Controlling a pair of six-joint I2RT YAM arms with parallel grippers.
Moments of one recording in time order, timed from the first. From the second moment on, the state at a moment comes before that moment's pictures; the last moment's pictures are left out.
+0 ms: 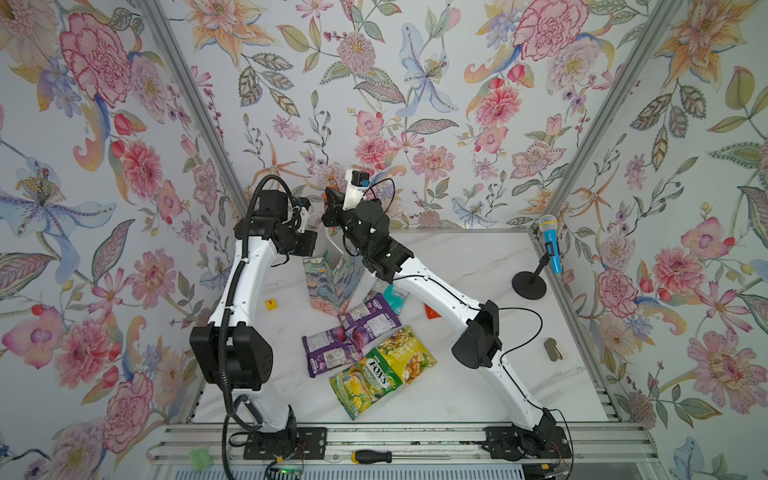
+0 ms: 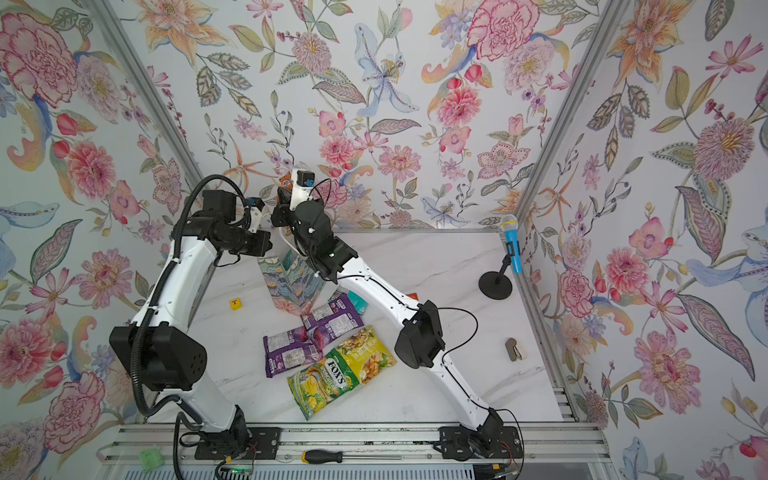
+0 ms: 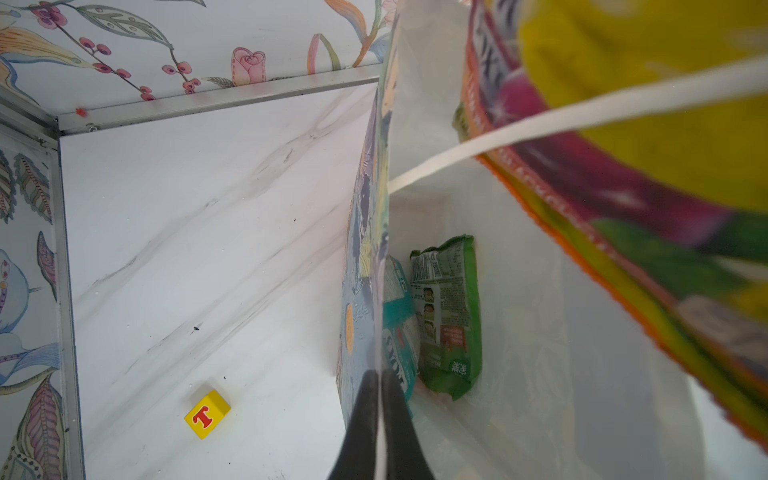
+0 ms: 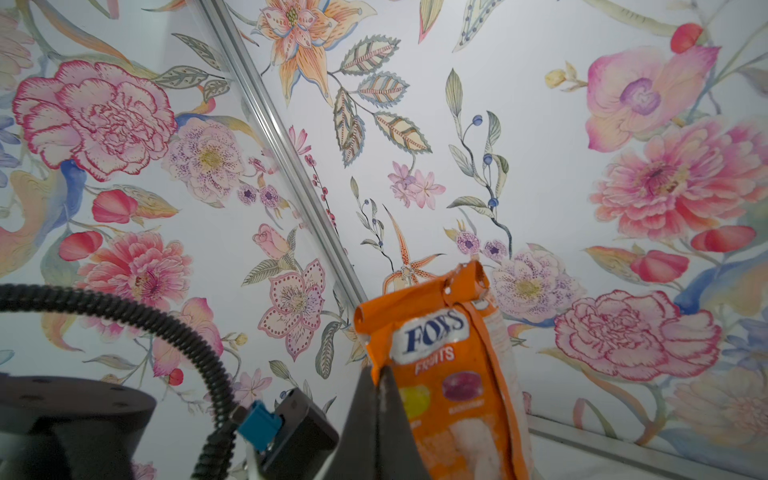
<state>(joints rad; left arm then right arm) -0.02 1.73 1.83 -1.03 0.27 0.15 0.92 2.44 2.58 0.06 0.28 0.39</state>
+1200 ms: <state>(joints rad) -0.02 1.73 1.83 -1.03 0.26 0.15 0.56 1.47 1.28 -0.07 0.04 0.42</state>
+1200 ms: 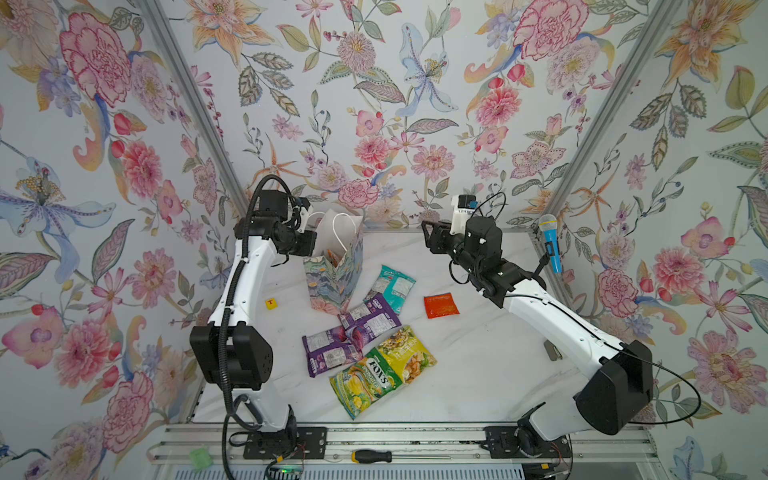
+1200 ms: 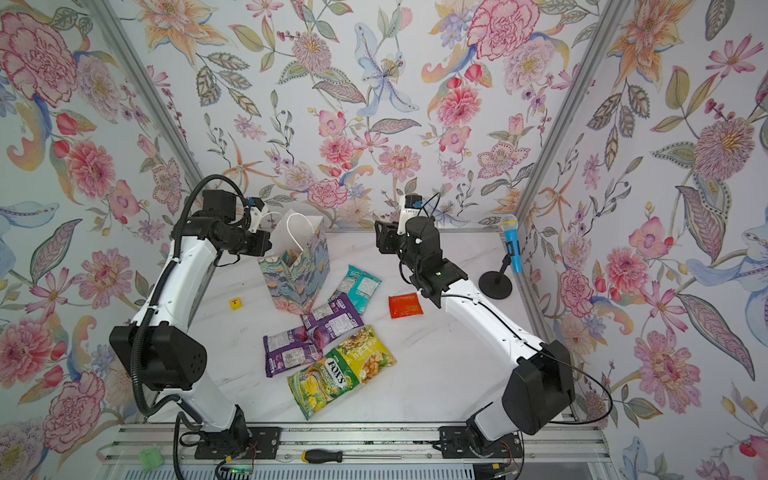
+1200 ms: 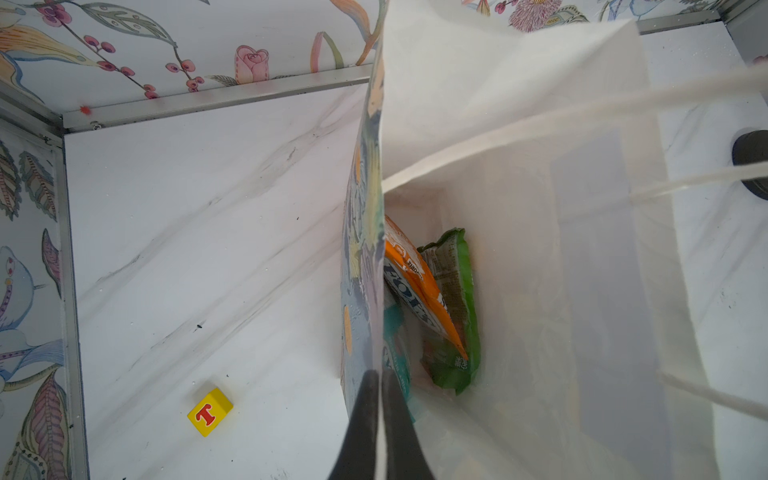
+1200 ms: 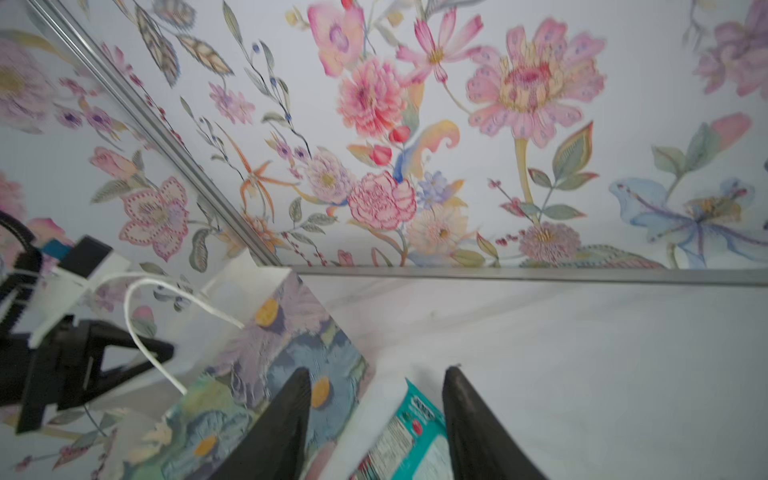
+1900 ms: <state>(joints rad) -0.02 1.73 1.83 -1.03 0.25 0.15 0.77 1.08 0.51 -0.28 -0.22 0.98</state>
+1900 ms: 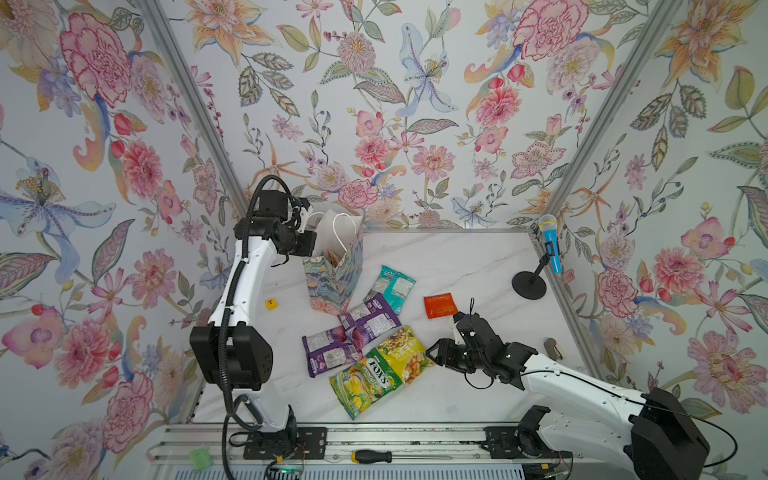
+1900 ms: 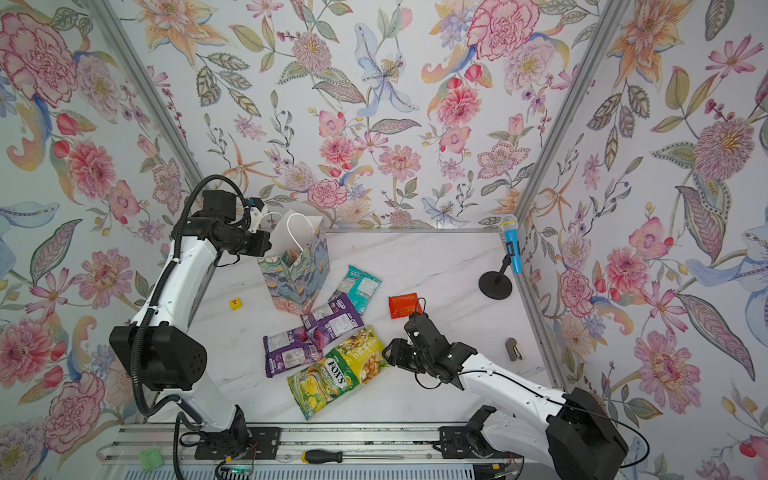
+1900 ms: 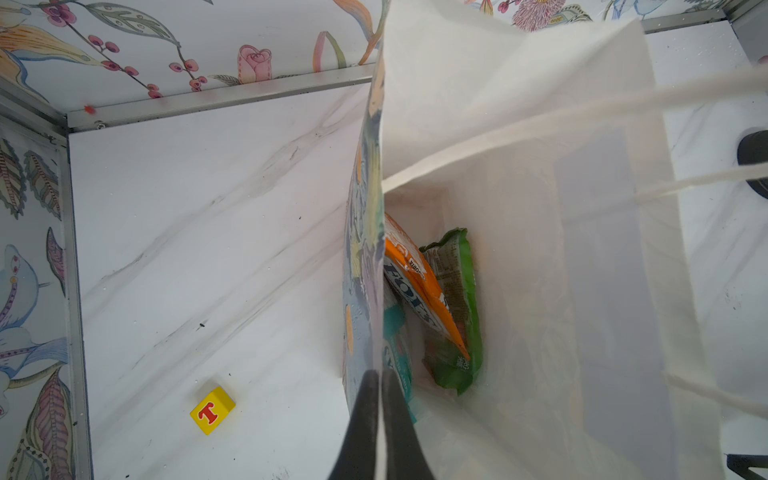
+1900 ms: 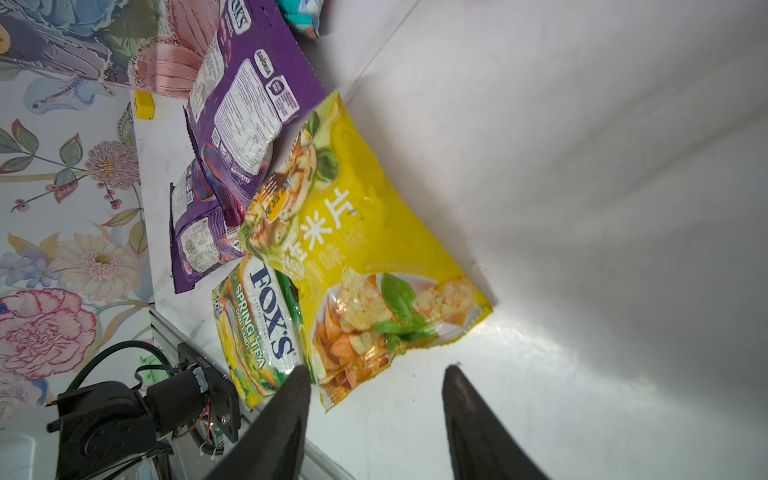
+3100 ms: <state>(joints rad) -0.02 1.73 1.83 -1.03 0.25 0.15 0.64 1.34 0.40 0.16 -0.31 1.16</state>
